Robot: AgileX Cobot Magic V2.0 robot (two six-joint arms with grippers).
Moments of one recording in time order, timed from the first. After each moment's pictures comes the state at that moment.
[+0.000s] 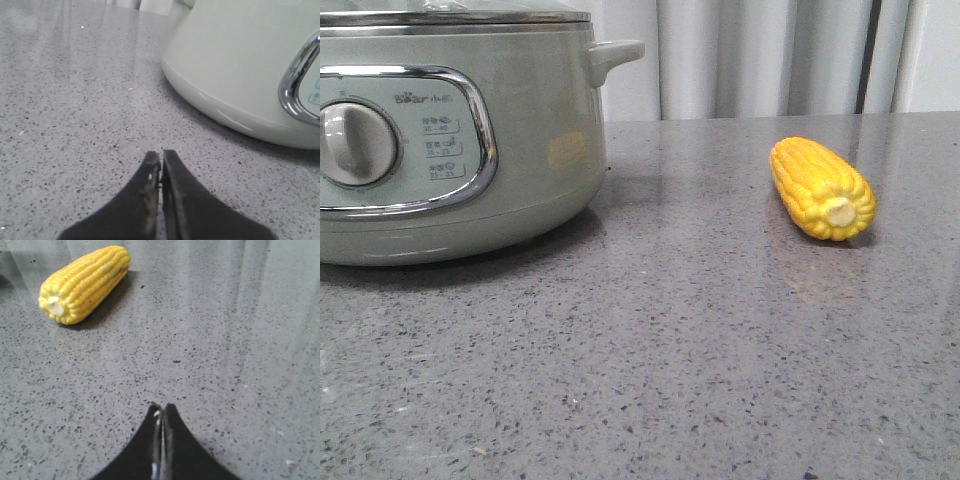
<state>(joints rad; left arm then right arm) -0.14 0.00 -0.01 -0.08 0.28 -0.17 0.12 0.02 0.01 -0.02 0.31 0.02</state>
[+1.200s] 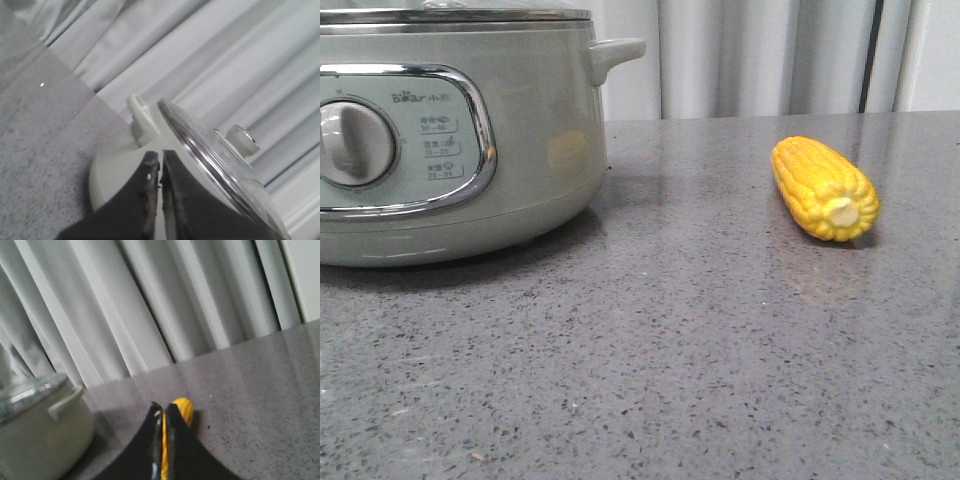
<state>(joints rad) -0.14 0.00 -0.10 -0.60 0.00 -0.18 0.12 0.06 -0.21 0.26 0.13 0.08</state>
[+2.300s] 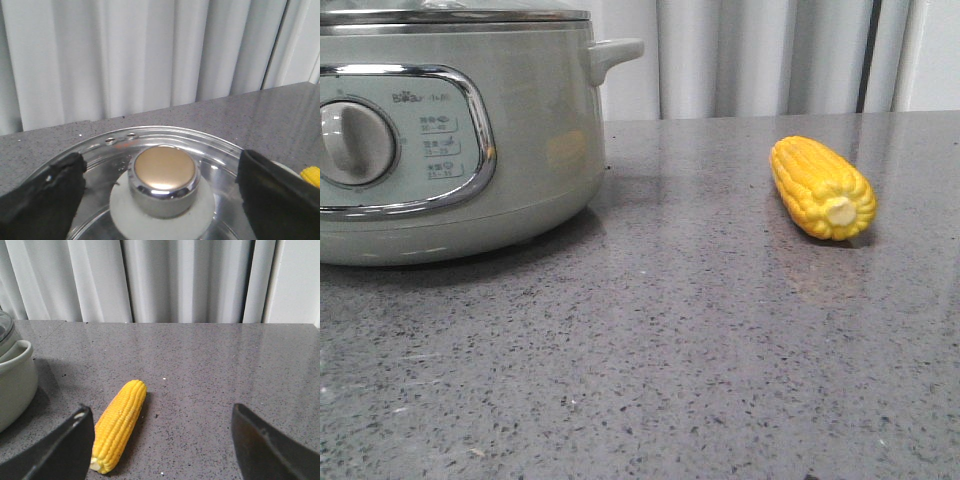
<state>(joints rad) -0.44 1.13 -0.84 -0.17 -0.06 0.08 0.12 0.42 -0.58 -0.01 0.39 0.02</state>
